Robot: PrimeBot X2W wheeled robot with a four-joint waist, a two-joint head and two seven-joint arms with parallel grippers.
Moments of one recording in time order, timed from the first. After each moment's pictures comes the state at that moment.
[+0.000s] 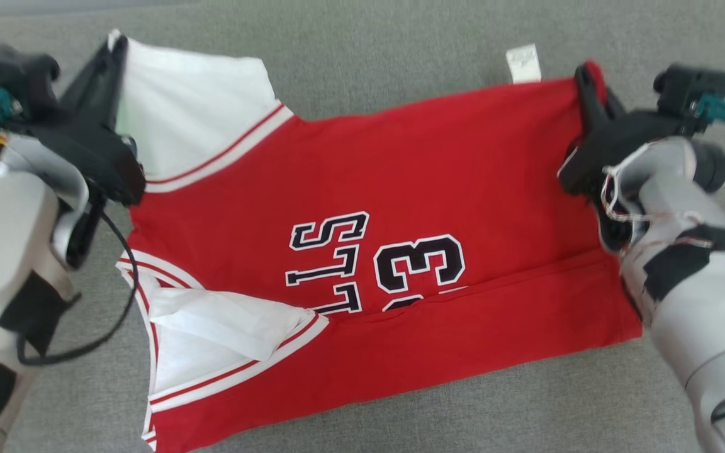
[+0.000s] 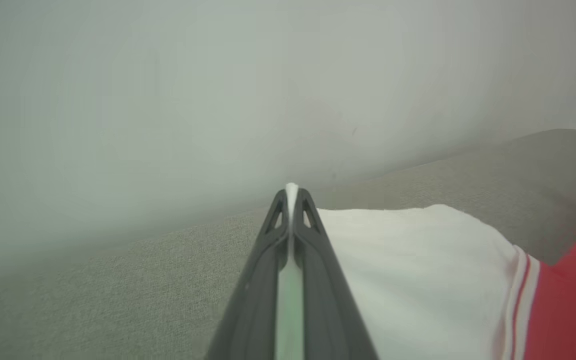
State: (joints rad) left arm -1.10 0.44 -0.67 0.81 -0.73 -0.13 -0.20; right arm -1.11 -0.22 0.41 1.15 0.65 0.13 -0.21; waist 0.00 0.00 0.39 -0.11
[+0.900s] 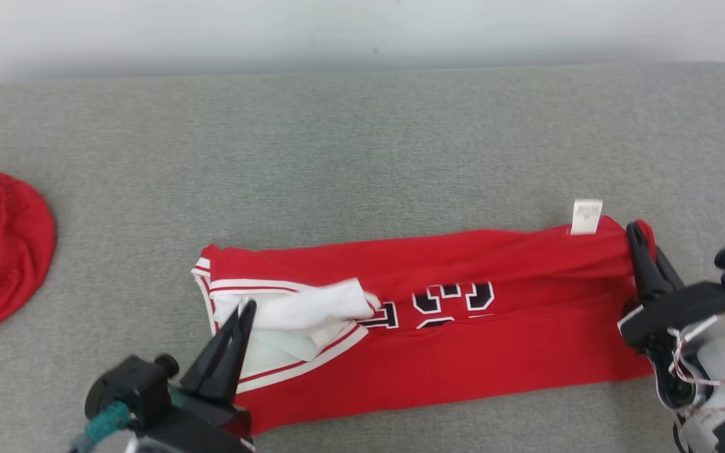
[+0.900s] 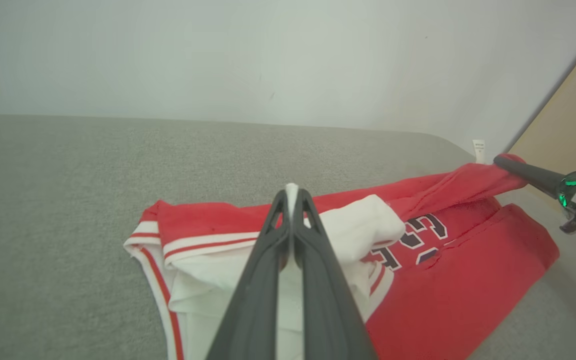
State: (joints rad) left arm -0.26 0.41 -0.53 0.11 -0.65 -0.04 -0.26; right arm -0.53 -0.45 0.41 0.68 0.93 0.13 -0.26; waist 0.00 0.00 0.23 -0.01
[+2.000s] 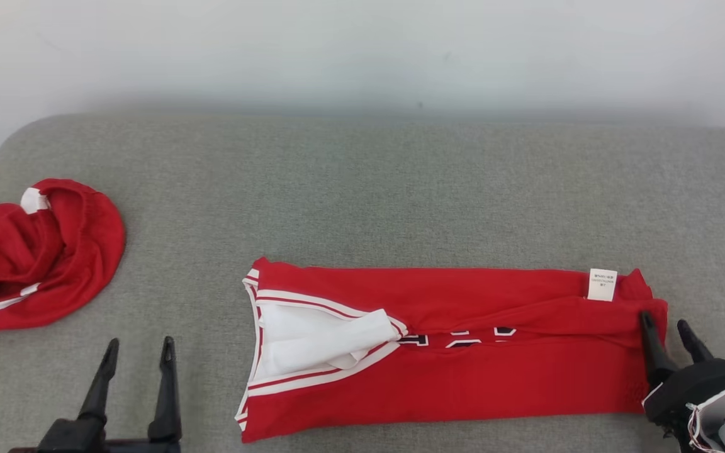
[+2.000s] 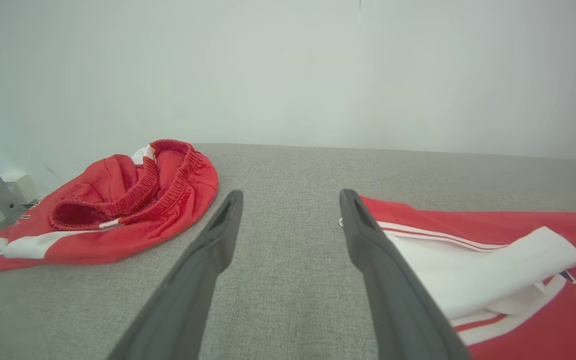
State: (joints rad) left arm -0.03 0.23 -0.13 0.12 -0.30 0.03 -0.26; right arm -0.35 -0.43 0.28 0.77 0.83 0.13 -0.24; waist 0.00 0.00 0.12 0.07
